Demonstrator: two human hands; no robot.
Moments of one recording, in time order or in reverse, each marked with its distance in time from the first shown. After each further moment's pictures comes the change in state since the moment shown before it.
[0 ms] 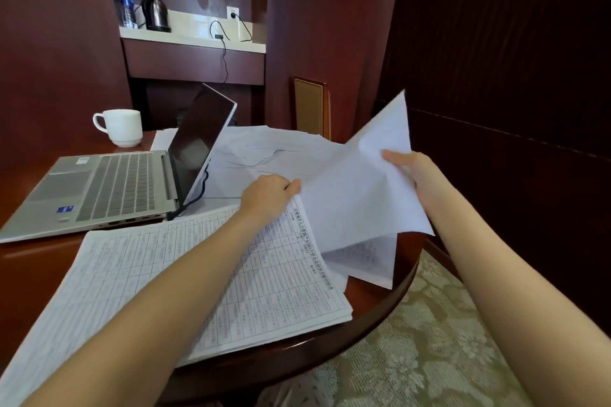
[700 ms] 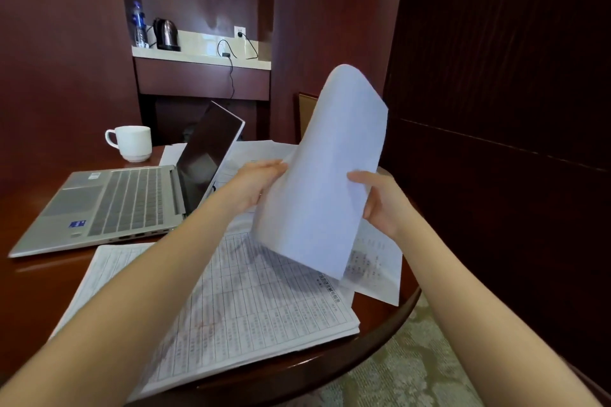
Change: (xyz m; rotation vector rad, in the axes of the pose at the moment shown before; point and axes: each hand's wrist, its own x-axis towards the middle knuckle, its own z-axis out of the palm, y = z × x) left_hand 0.020 -0.007 -0.054 -1.027 -0.203 -0.306; right_hand -0.004 0.025 0.040 0.132 -0.342 -0.064
